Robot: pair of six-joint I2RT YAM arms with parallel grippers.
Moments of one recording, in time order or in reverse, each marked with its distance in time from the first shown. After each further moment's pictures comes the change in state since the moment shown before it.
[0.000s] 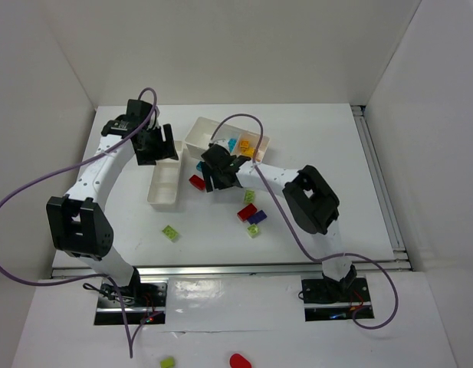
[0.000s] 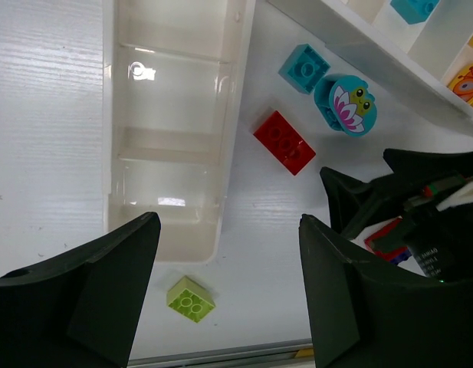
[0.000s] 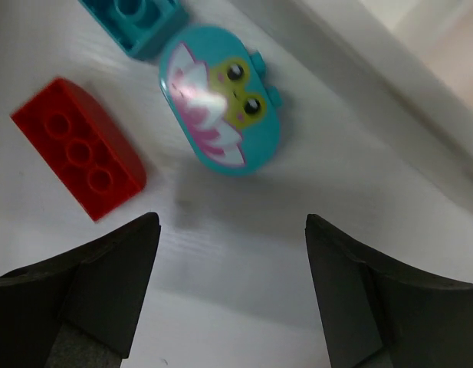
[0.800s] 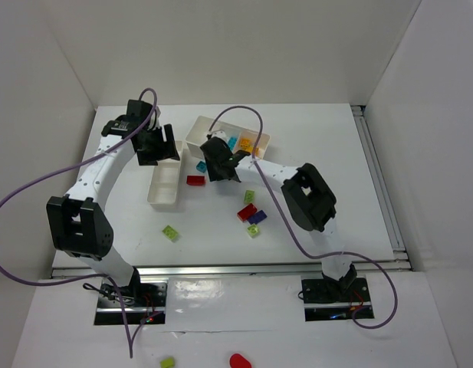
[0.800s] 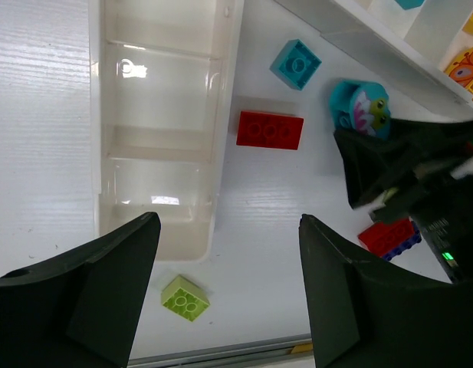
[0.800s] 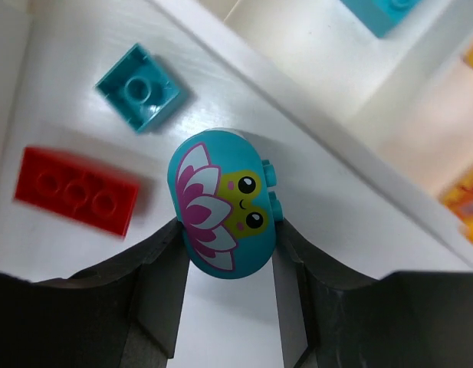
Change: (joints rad) left arm 0.000 0.000 -0.004 0.003 0.026 -0.005; right arm -0.021 0.098 0.130 0.045 0.039 -0.056
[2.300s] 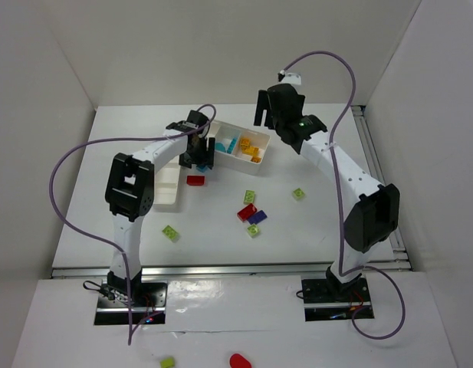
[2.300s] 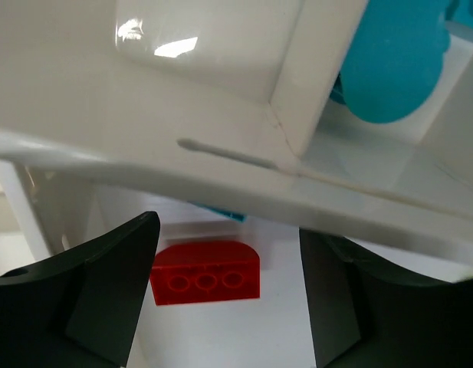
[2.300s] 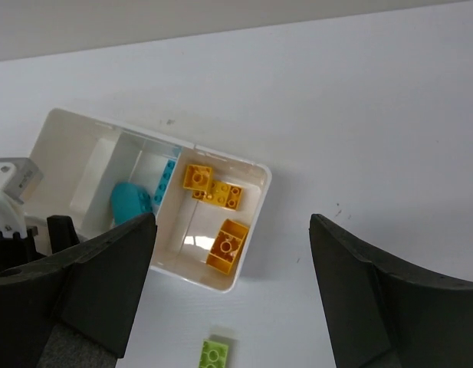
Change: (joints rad) left arm -0.223 0.509 0.224 0.153 -0.138 0.042; right arm -0.299 -0.499 -0.012 -0.090 0.115 -0.046
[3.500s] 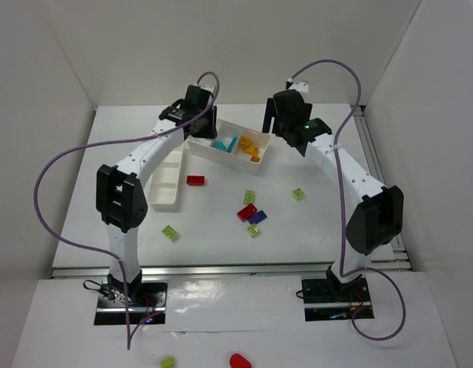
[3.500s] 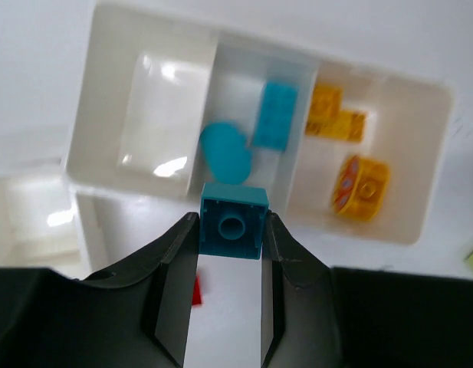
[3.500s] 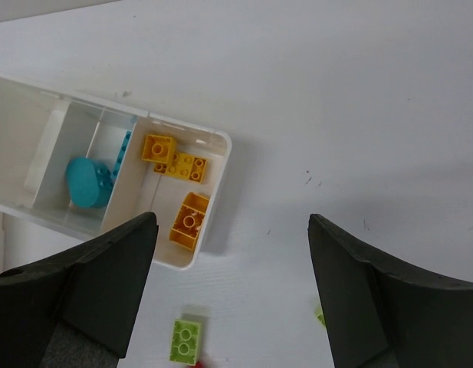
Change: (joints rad) left arm -0.061 -0.152 0.131 0.061 -0.058 0.049; right arm -0.046 -0.032 -0.087 -0.065 0.005 0.036
